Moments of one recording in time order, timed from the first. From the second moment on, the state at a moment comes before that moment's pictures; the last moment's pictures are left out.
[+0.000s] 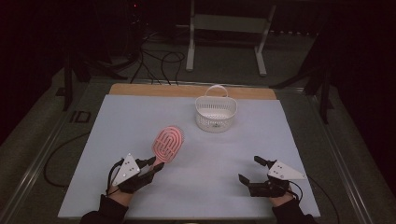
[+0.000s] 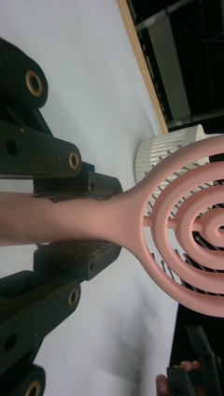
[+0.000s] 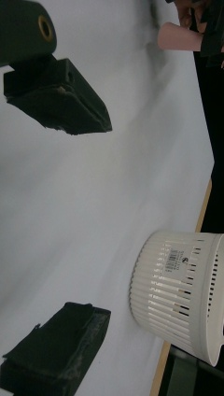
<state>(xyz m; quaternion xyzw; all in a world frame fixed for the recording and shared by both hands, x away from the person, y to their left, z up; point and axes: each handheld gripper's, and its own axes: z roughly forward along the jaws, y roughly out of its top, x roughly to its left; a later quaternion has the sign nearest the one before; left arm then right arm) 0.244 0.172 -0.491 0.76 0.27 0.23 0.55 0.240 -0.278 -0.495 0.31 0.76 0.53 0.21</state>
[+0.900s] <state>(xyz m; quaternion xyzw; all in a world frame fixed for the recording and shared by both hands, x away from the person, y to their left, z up) 0.247 0.178 -0.490 0.76 0.28 0.20 0.55 0.234 -0.264 -0.474 0.30 0.78 0.51 0.20</state>
